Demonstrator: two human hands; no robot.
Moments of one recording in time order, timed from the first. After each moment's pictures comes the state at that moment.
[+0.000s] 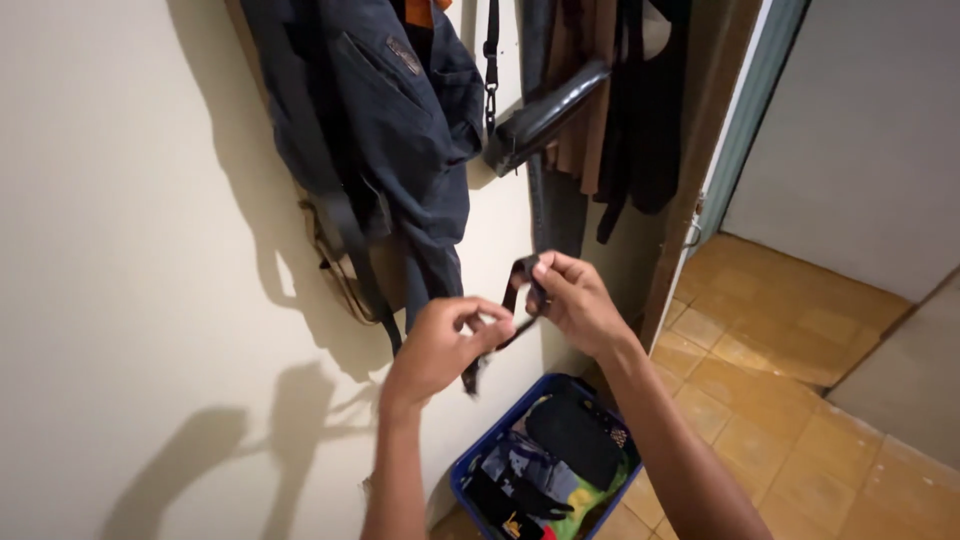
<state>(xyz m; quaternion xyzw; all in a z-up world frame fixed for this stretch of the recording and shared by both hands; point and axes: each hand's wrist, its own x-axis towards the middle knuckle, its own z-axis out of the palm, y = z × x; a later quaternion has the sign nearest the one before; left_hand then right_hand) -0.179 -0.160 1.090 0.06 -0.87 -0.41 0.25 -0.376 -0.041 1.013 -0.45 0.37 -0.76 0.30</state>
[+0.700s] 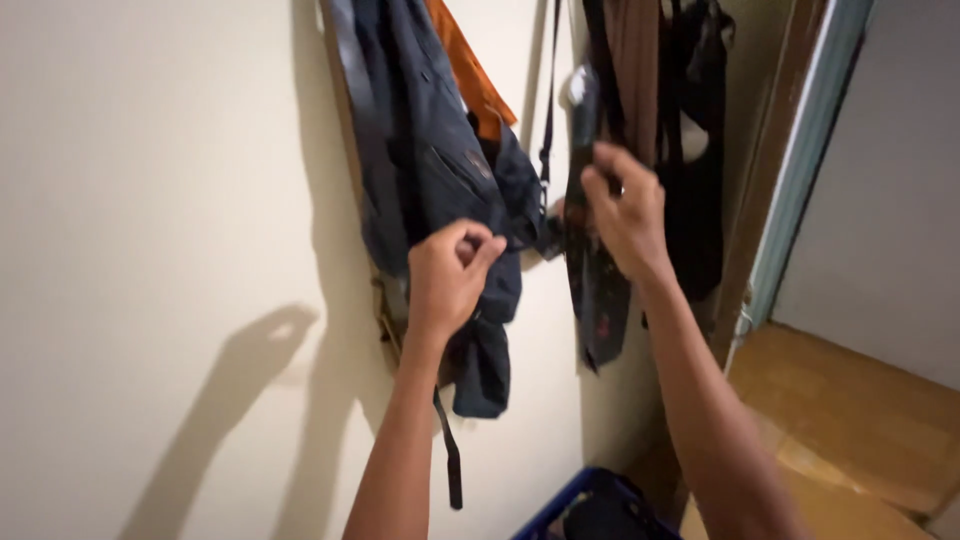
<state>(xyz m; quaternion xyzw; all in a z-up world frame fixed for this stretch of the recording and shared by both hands) -0.228 -0.228 1.200 0.06 -0.81 -0.29 0.50 -0.418 -0.084 1.209 -0.46 0.47 -0.75 -0.02</state>
